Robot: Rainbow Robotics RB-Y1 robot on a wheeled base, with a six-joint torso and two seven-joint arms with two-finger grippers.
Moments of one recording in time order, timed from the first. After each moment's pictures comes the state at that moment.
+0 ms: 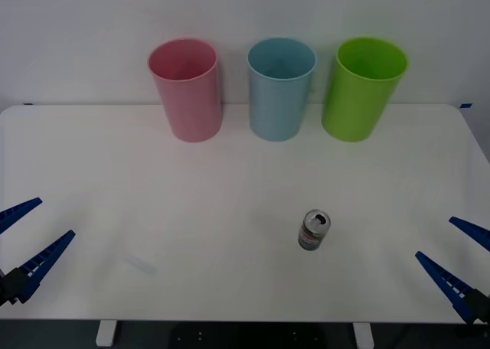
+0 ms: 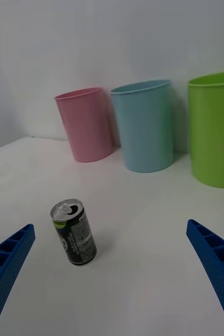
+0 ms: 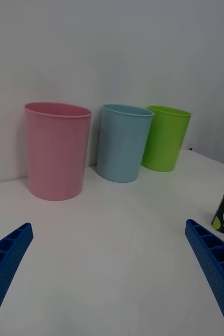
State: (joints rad) right arm 0.43 -0.39 -0.44 -1.68 0.96 -1.19 0.08; left arm 0.35 0.40 0.52 -1.66 -0.96 -1.22 0.00
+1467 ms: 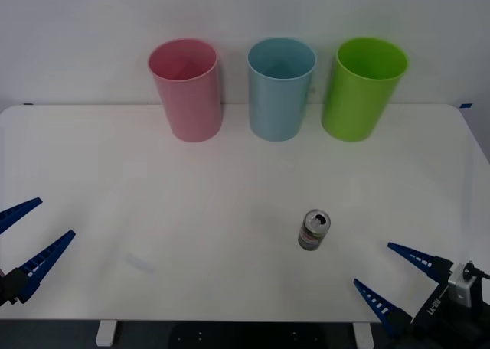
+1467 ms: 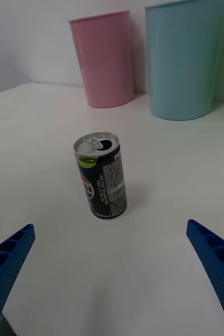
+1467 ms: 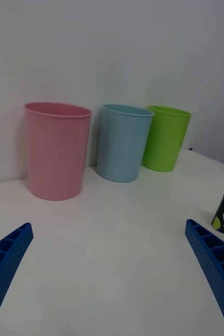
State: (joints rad) right arm 0.44 -0.40 -0.13 -1.66 1.07 -0.94 0.24; left arm 0.35 0.40 0.52 -1.66 -0.96 -1.22 0.00
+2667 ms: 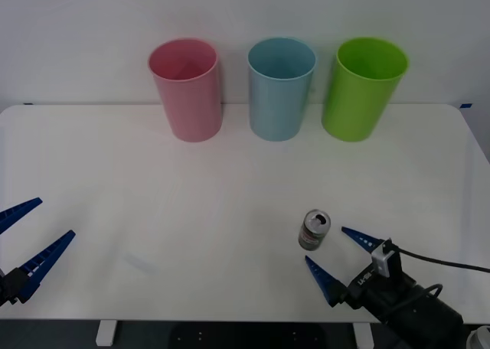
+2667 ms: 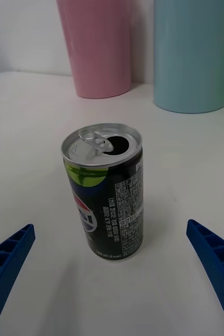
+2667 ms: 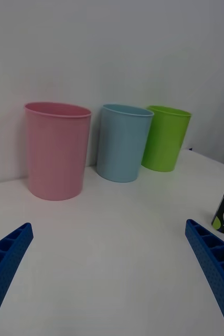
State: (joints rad) right arm 0.27 -0.27 0.03 -1.54 1.17 -0.71 0.31; left arm 0.35 0.40 0.52 -1.66 -0.96 -1.22 0.00
